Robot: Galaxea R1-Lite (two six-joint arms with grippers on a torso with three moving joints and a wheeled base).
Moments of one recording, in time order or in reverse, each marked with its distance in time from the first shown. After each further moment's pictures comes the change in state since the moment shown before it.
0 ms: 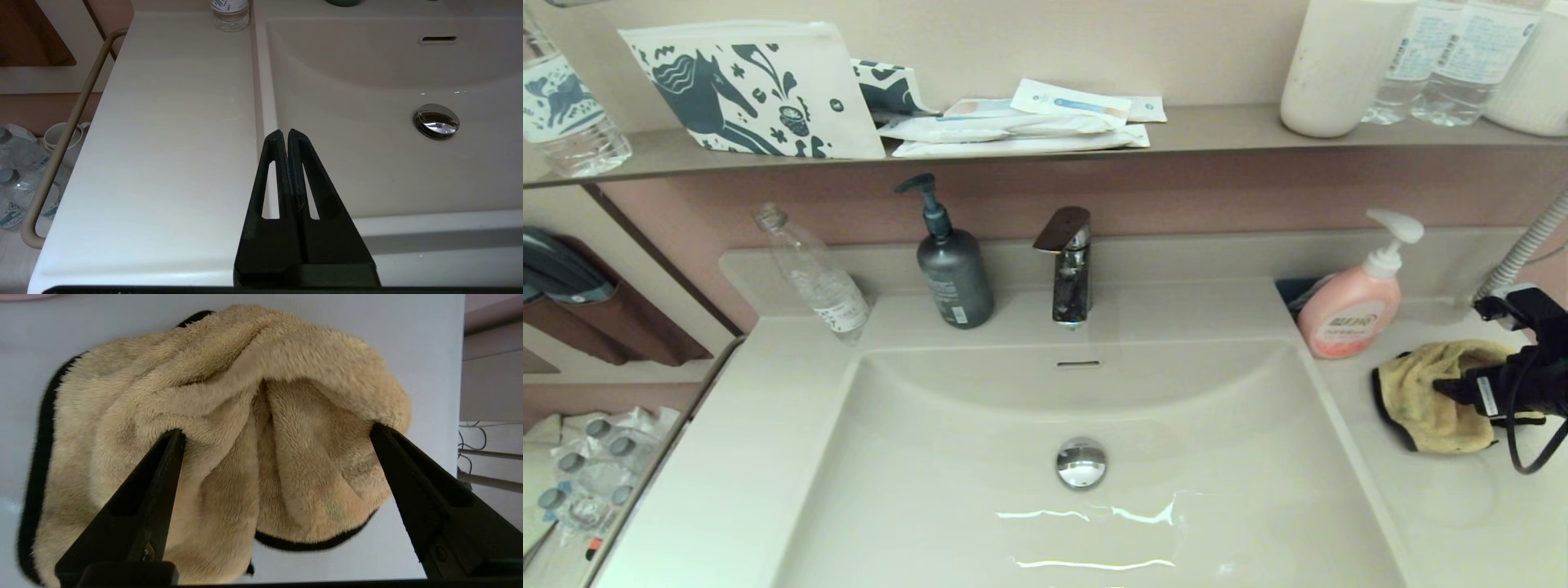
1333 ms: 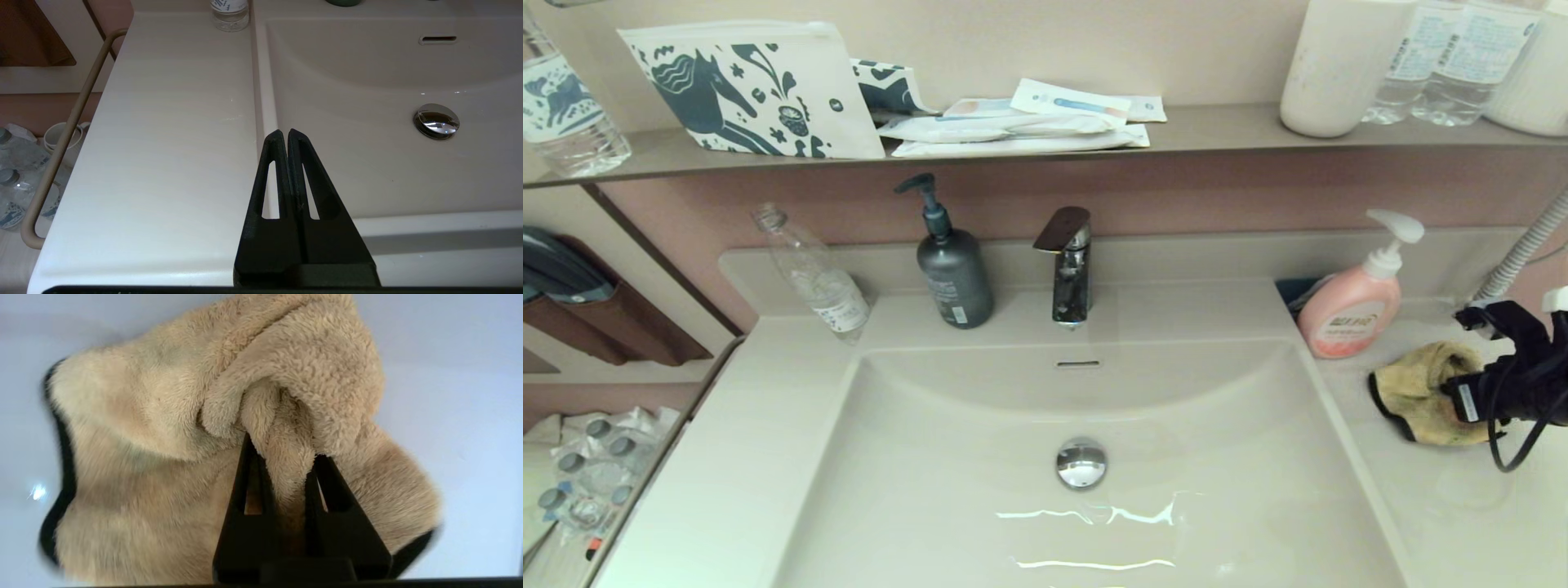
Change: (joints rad) left arm 0.000 0.000 0.000 0.000 0.000 -0.001; right arm -0.011 0.077 -0.039 0.043 0.092 0.015
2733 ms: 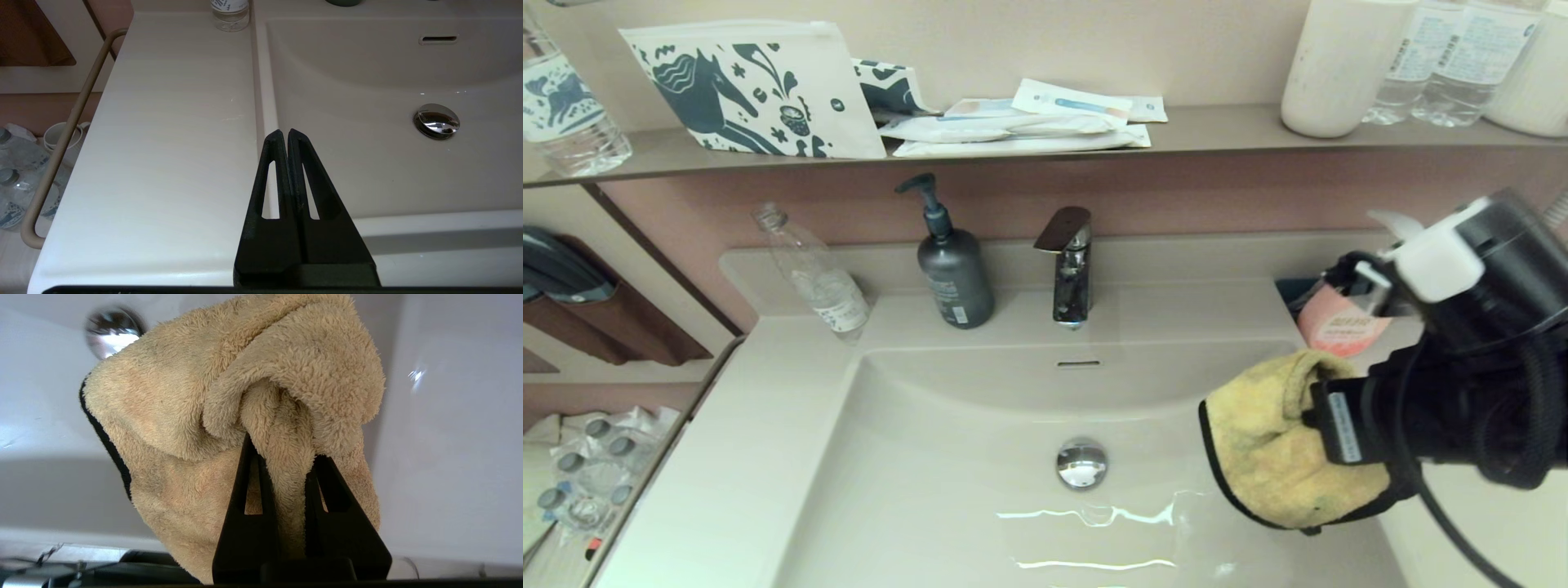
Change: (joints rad) left arm 0.000 0.000 0.000 0.000 0.000 0.001; right arm 1.046 -0.323 -0.349 0.937 -0.484 0.860
